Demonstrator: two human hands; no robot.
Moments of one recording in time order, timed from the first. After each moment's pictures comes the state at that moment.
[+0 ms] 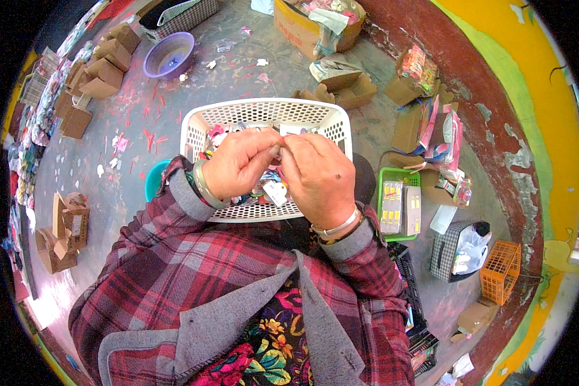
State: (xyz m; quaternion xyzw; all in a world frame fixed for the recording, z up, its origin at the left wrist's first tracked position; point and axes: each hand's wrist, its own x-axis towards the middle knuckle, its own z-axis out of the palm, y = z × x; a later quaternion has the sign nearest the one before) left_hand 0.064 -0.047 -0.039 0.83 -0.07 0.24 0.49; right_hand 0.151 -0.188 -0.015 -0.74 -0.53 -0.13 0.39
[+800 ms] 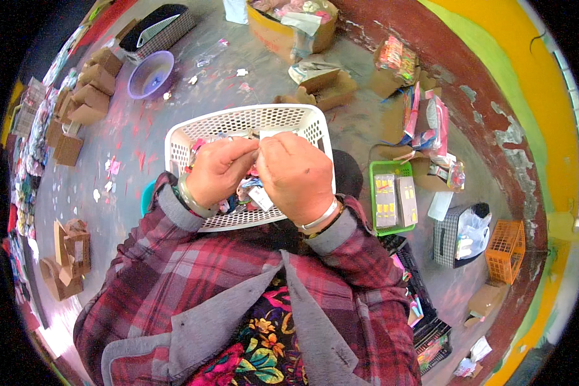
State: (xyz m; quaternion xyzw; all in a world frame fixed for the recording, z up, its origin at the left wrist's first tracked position) left_hand 0.066 -0.052 -0.036 0.87 0.00 0.25 0.43; right_hand 0.155 -0.187 -0.014 -0.74 -0.53 -0.18 0.37
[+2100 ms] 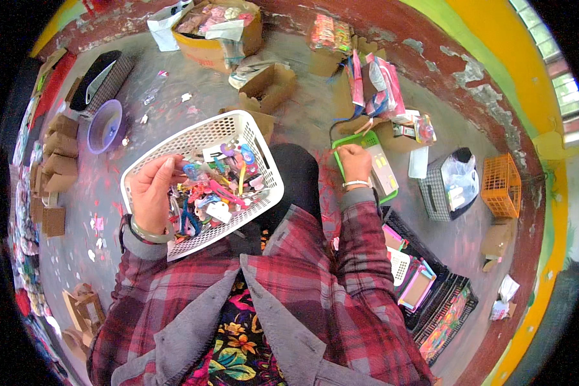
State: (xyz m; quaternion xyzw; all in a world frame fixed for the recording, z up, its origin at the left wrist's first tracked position) left_hand 0.068 -0.049 -0.039 0.64 0.15 0.20 0.73; right_hand 0.290 -0.383 -0.191 -0.89 -0.02 -0.03 0.45
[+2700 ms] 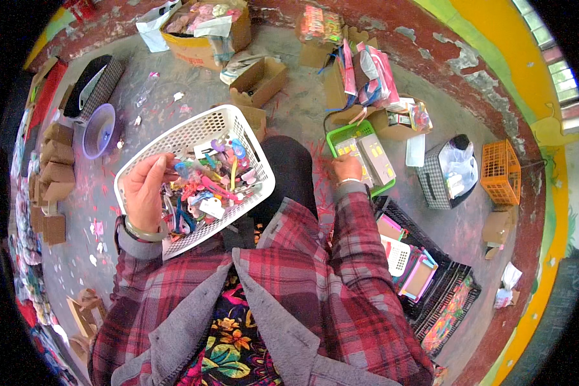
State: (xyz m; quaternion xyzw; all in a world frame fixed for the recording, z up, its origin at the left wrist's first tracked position) left_hand 0.069 -0.051 -0.038 0.67 0.15 0.18 0.71; right_hand 0.283 -0.423 -0.266 -0.96 0.02 0.08 0.27
